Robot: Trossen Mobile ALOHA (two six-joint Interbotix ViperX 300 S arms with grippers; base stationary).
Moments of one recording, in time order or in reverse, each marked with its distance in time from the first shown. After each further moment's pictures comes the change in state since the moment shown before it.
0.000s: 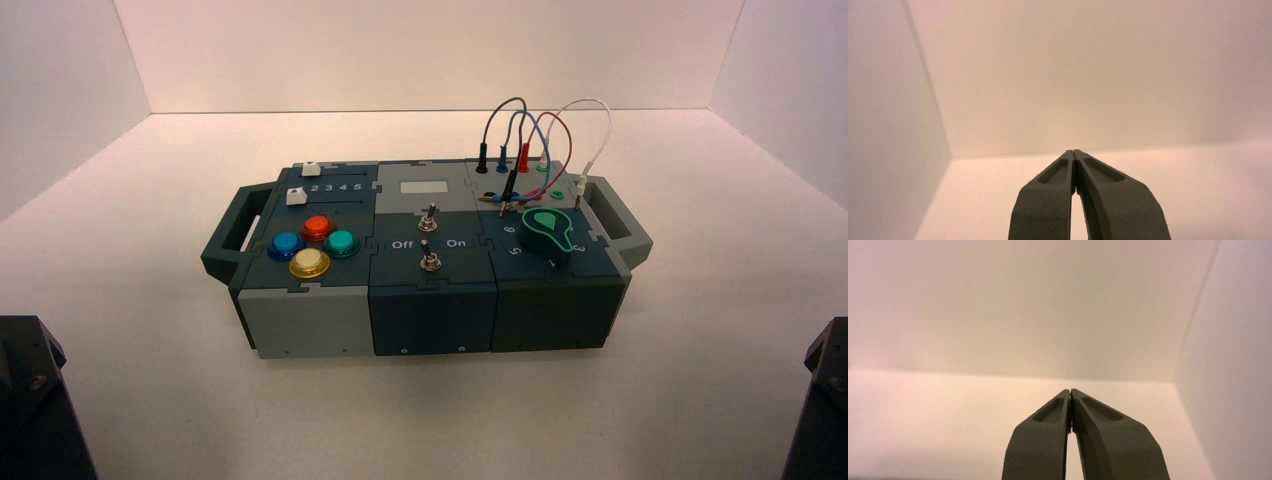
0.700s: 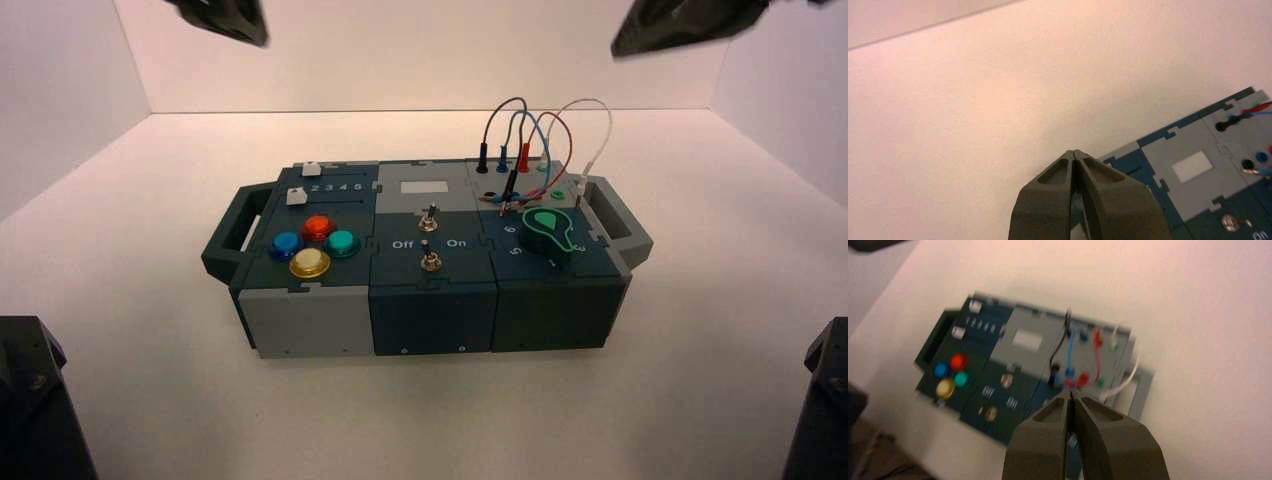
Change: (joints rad) left arm -0.238 0.551 -0.241 -0.011 0.264 0.008; right arm 0.362 0.109 -0.020 0.235 0.442 0.015
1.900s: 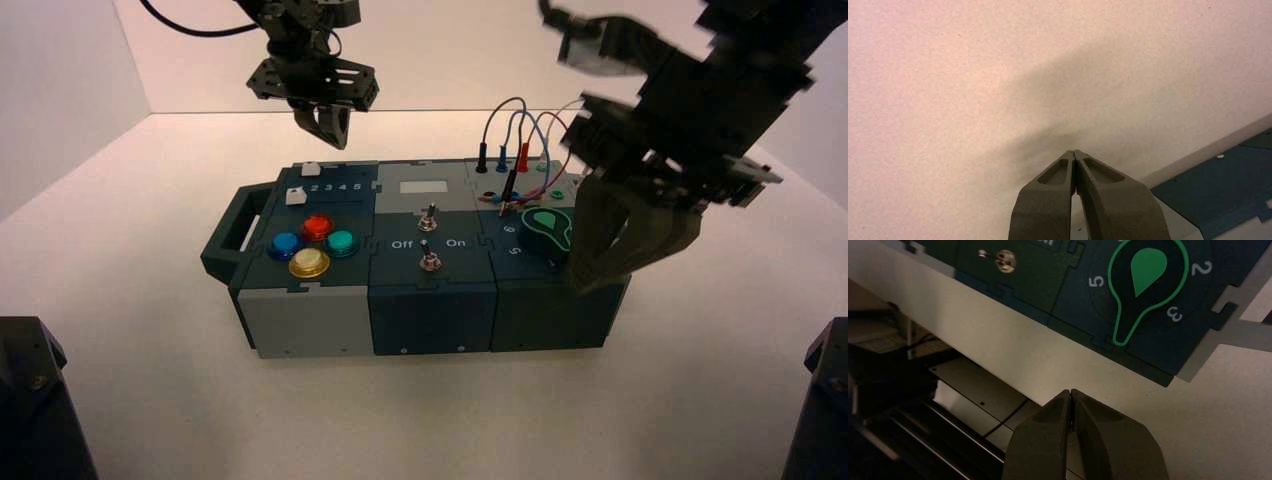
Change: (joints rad) left arm -0.031 0.632 -0.364 -0.015 0.025 0.000; right arm 0.275 0.426 0.048 0.244 0.084 -0.008
